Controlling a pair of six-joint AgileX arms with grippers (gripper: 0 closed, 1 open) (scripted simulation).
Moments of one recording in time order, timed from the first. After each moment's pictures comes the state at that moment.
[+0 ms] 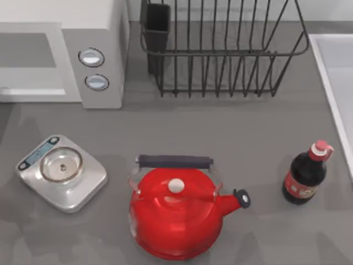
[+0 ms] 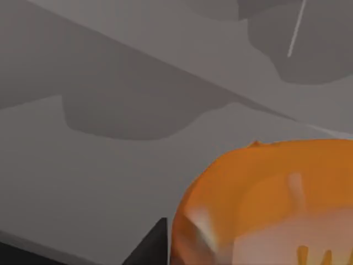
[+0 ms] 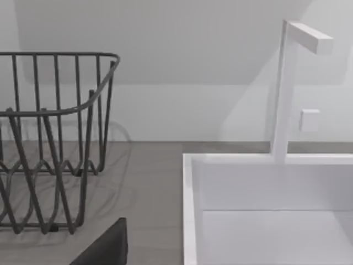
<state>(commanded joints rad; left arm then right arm) 0.22 1.70 1.24 -1.11 0.01 1.39 0.00 0.00 0.00 0.00 0.00 0.00</state>
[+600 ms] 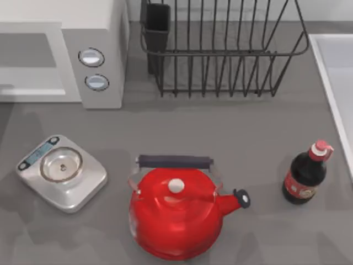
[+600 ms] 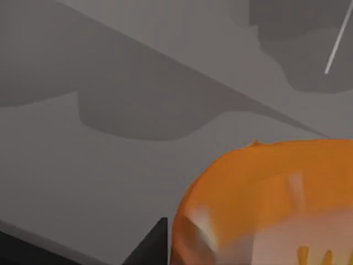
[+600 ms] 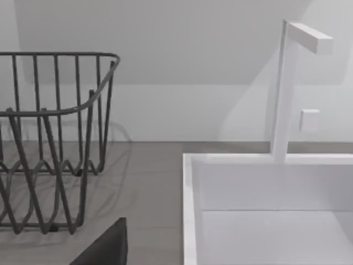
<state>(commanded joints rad) 0.20 1.73 1.24 -1.05 0.00 1.34 0.00 0.00 0.00 0.00 0.00 0.00</state>
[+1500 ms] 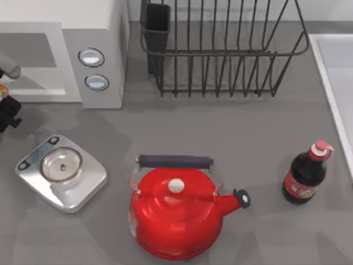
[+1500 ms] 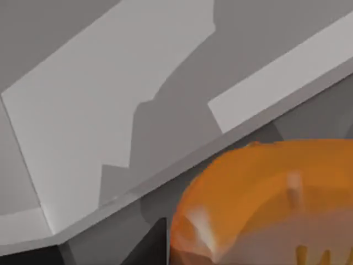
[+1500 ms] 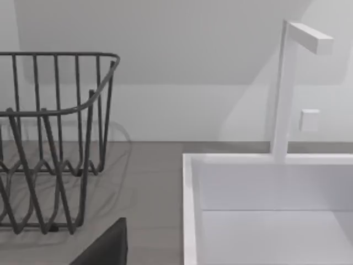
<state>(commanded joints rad) 0.14 1.85 1.04 -0.12 0.05 0.76 0.00 0.00 0.00 0.00 0.00 0.00</state>
